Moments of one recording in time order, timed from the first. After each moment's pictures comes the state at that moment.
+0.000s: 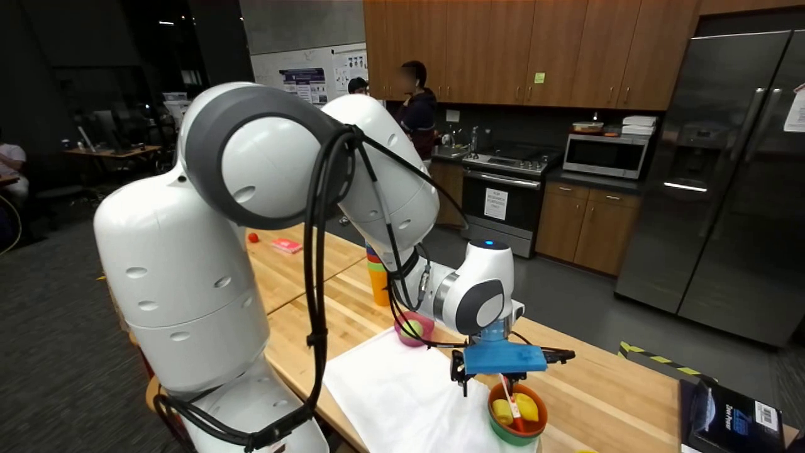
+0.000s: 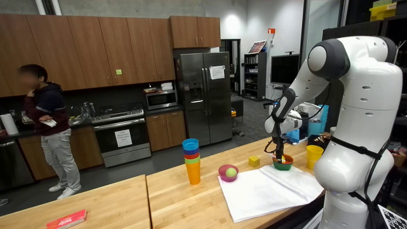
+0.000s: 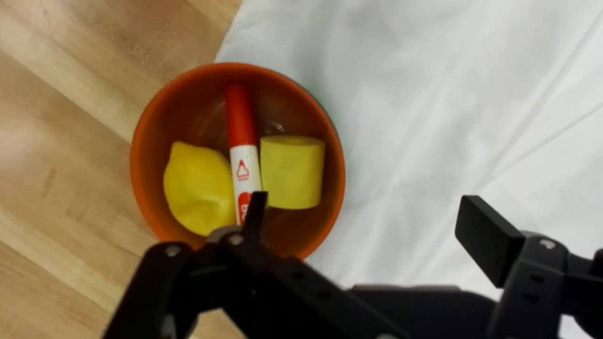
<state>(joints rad) -0.23 -0.03 -0.27 -2.63 -0.24 2.58 -0.77</state>
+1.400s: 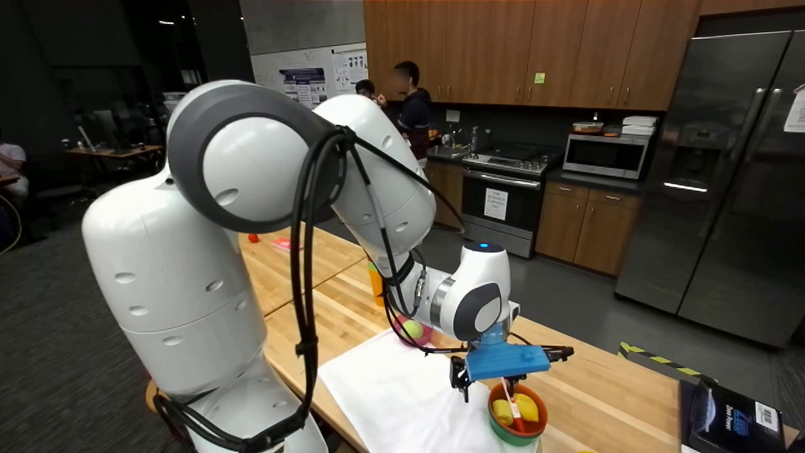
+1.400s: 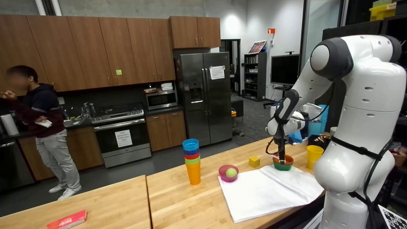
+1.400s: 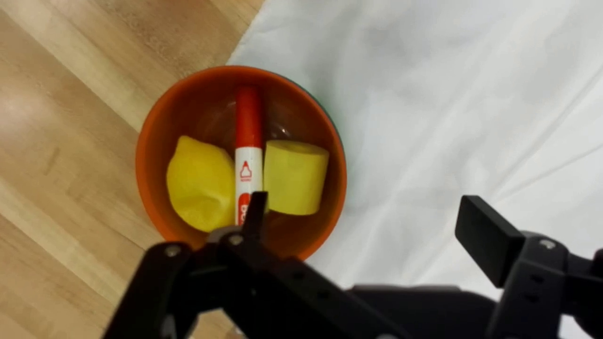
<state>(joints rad) -0.25 -0.05 -0.27 -2.67 -0.30 2.62 -0.84</state>
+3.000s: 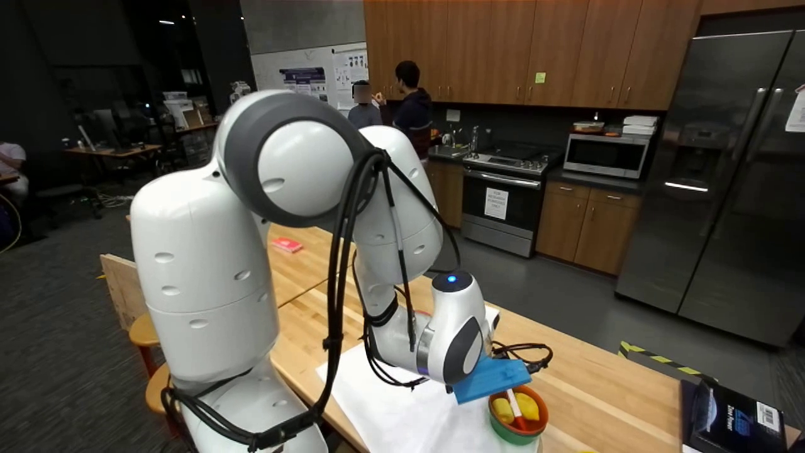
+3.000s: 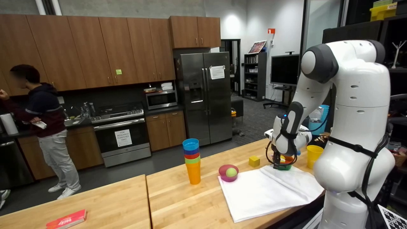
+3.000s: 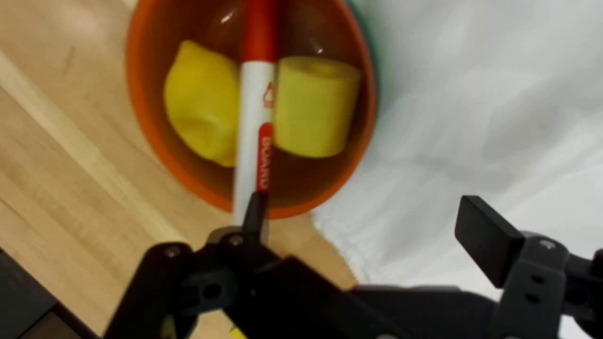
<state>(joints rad) -0.25 0.06 -0.30 -2.79 -0.52 3.15 -0.68</state>
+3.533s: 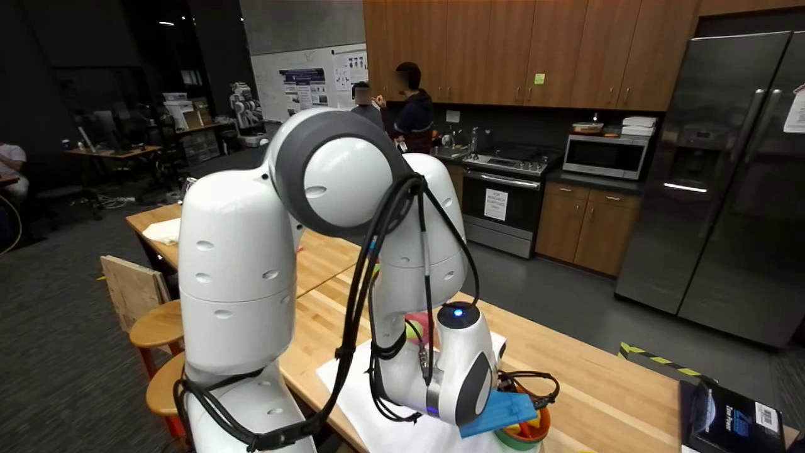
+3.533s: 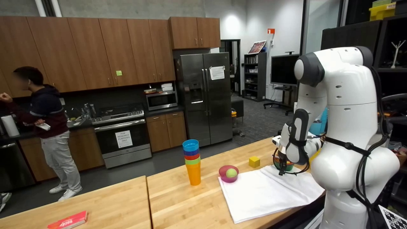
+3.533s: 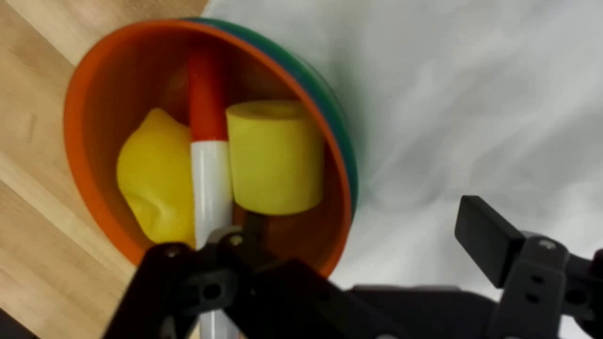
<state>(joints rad) -0.38 0.20 -0.32 -2.79 -0.69 3.33 -0.60</state>
